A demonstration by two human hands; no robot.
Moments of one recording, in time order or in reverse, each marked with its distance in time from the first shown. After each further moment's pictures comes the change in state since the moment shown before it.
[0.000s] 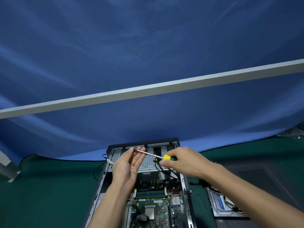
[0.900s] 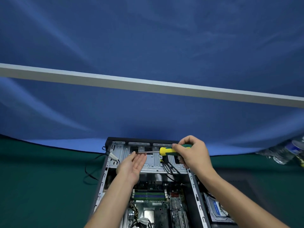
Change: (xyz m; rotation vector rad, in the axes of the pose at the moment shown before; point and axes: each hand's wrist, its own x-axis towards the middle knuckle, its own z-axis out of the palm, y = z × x) left_hand 0.078 0.028 -0.073 -0.197 0.116 -0.432; right_hand 0.057 -0.082 0.041 0.575 0.593 0.335
